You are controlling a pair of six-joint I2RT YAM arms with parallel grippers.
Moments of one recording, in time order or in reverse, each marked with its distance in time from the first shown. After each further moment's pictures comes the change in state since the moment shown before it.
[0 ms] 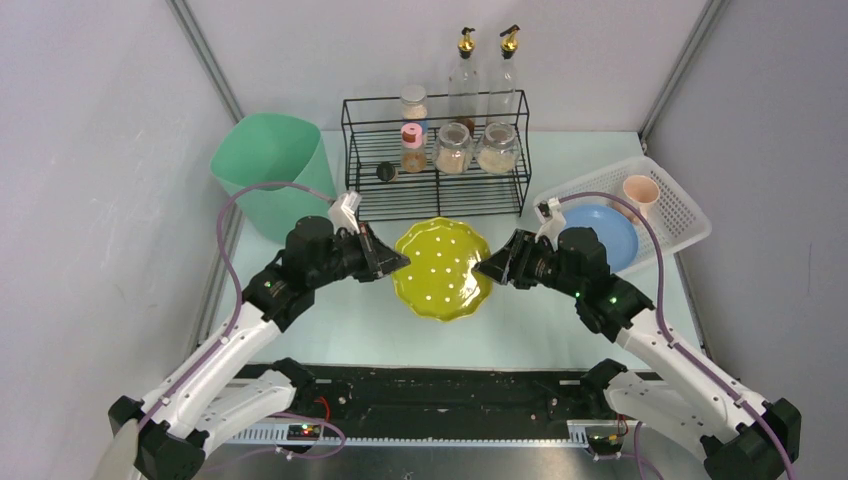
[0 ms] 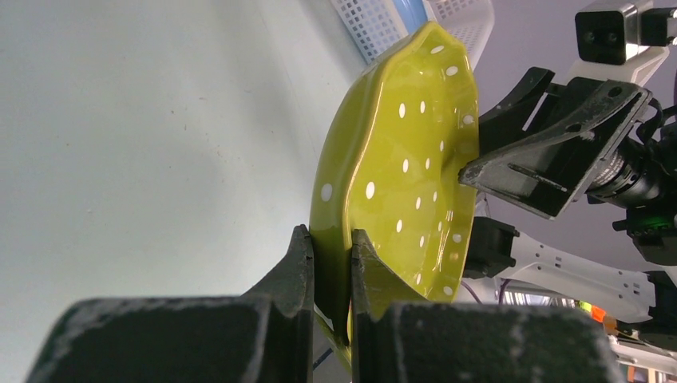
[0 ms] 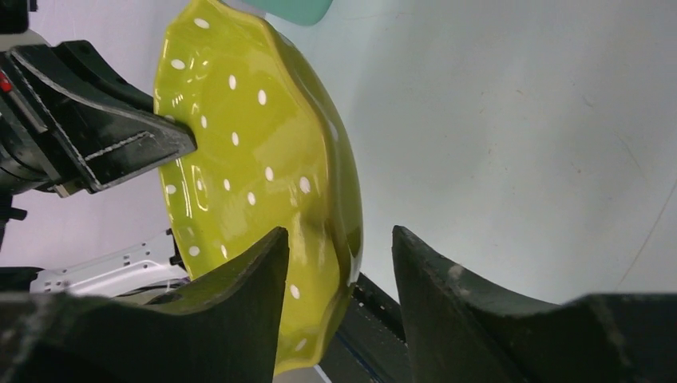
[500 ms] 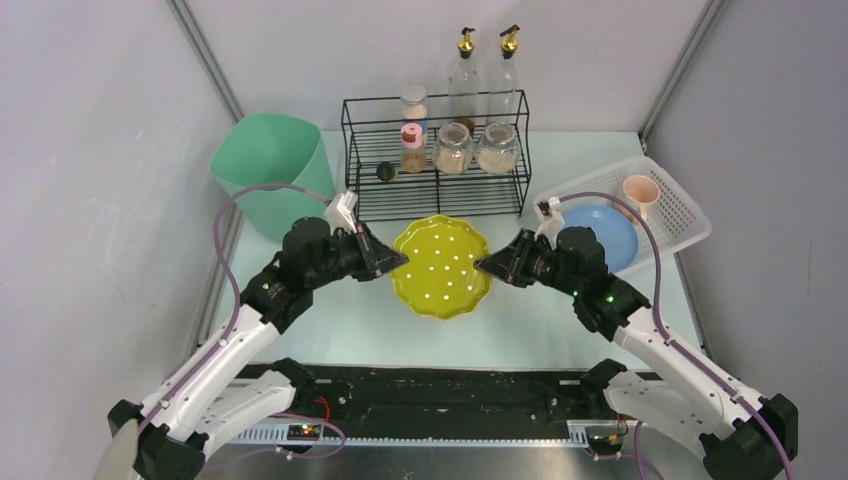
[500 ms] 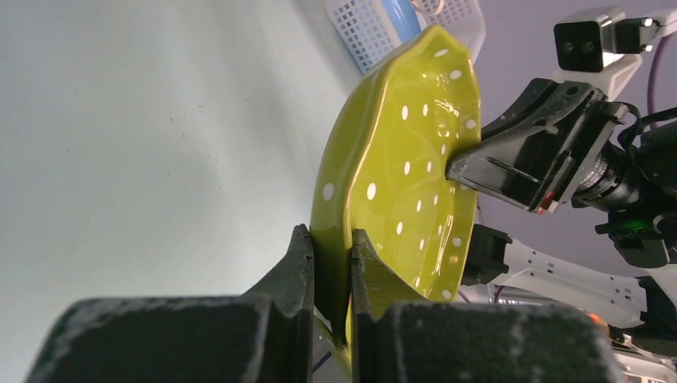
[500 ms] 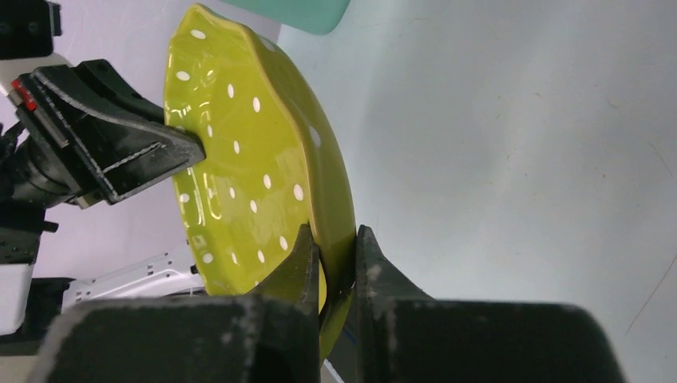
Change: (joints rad) left arm 0.007 -0.013 -0.018 0.017 0.002 -0.018; right arm 0.005 0.022 -0.016 0.068 -0.015 0.068
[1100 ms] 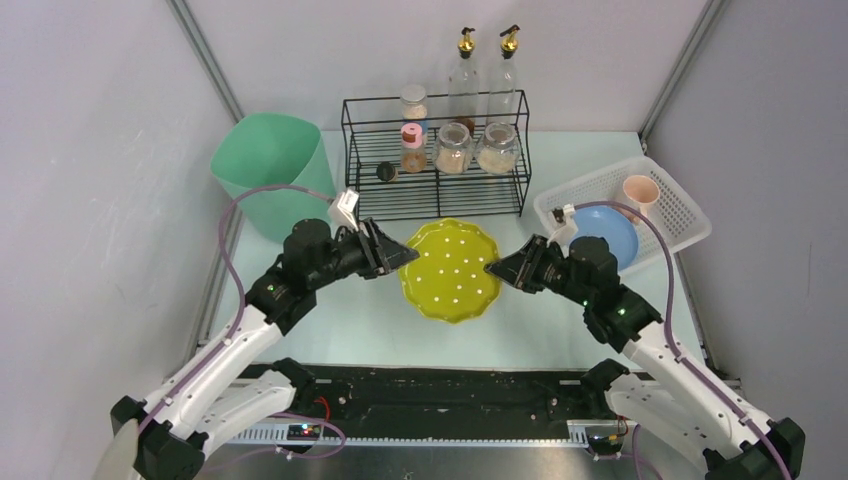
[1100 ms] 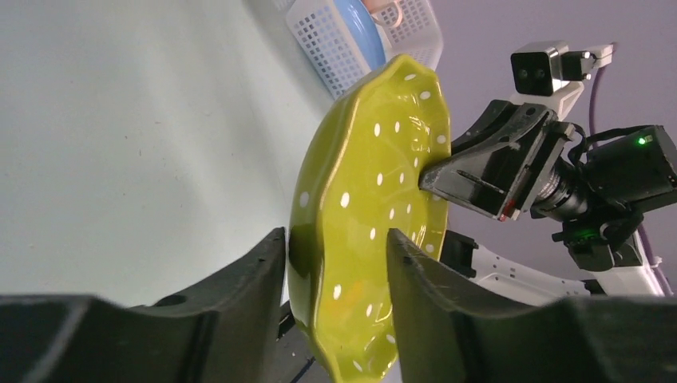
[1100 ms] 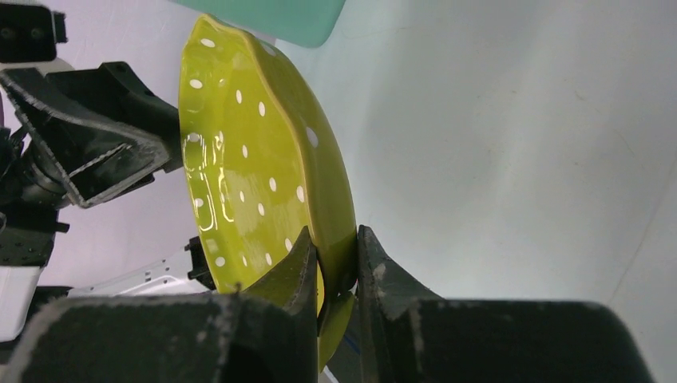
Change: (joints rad) left arm -0.005 -0.003 -0.036 0.109 0.028 -0.060; right arm -0.022 -0.105 -0.047 -0.020 0.031 0.016
